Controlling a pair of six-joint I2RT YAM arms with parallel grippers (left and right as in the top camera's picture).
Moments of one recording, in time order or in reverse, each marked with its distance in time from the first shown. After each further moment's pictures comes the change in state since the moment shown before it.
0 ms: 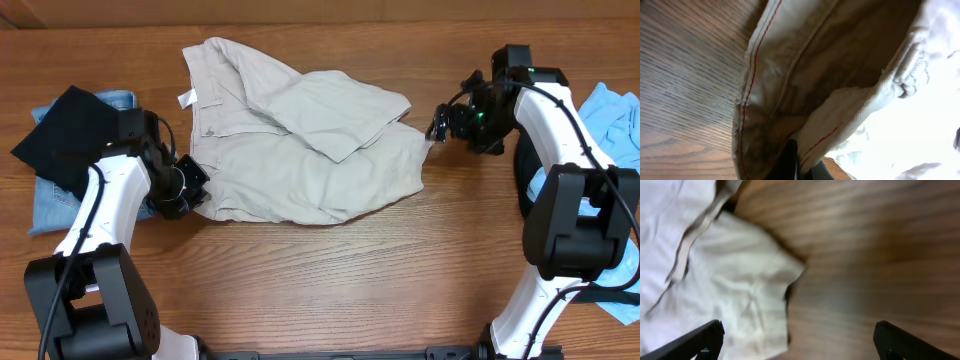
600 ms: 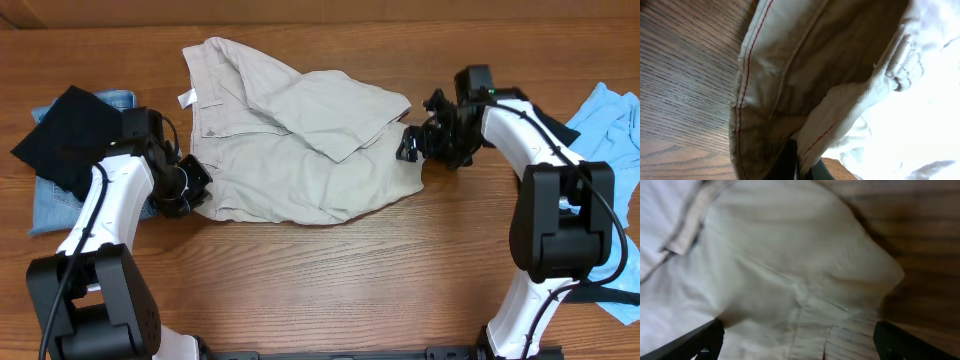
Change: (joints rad) left arm -0.013 0.000 0.000 0.008 -0.023 0.041; right arm 0.108 -0.006 -0.185 0.201 -0.035 -0.039
